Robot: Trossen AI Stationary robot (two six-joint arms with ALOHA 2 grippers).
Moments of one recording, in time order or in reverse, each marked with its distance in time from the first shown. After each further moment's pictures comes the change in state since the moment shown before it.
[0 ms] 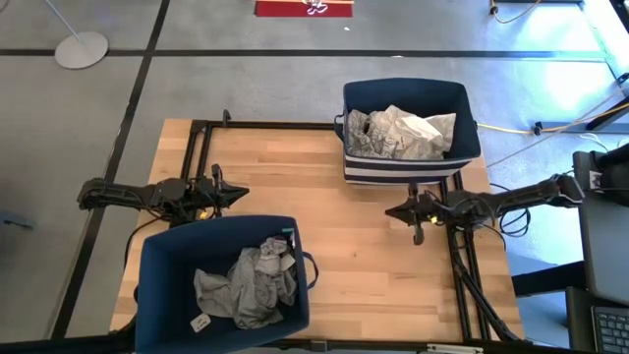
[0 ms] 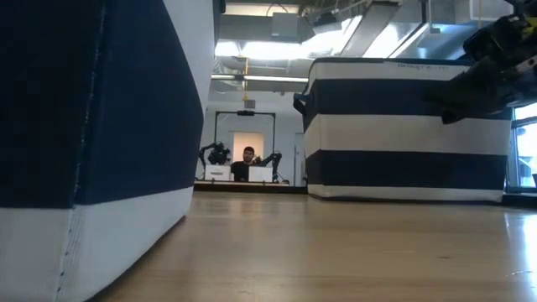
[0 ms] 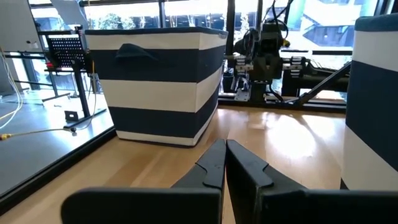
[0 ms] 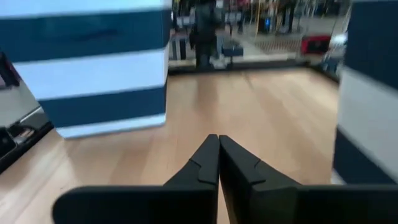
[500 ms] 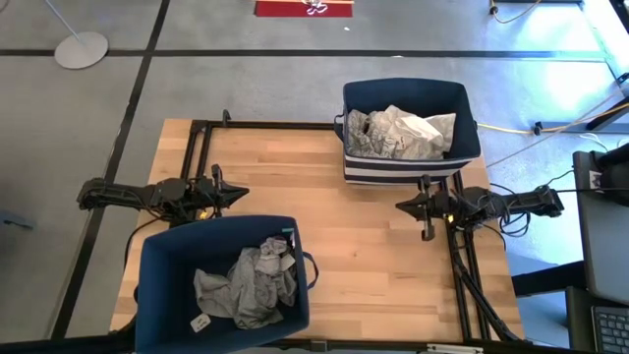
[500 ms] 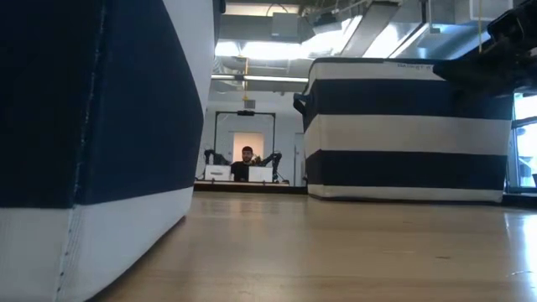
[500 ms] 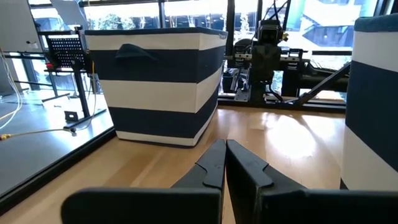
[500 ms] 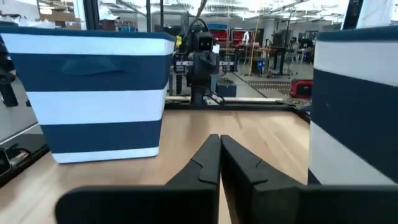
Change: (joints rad) left arm 0.000 0.000 0.000 0.000 0.000 0.000; right arm 0.000 -0.370 0.000 -0.231 0.025 -0.117
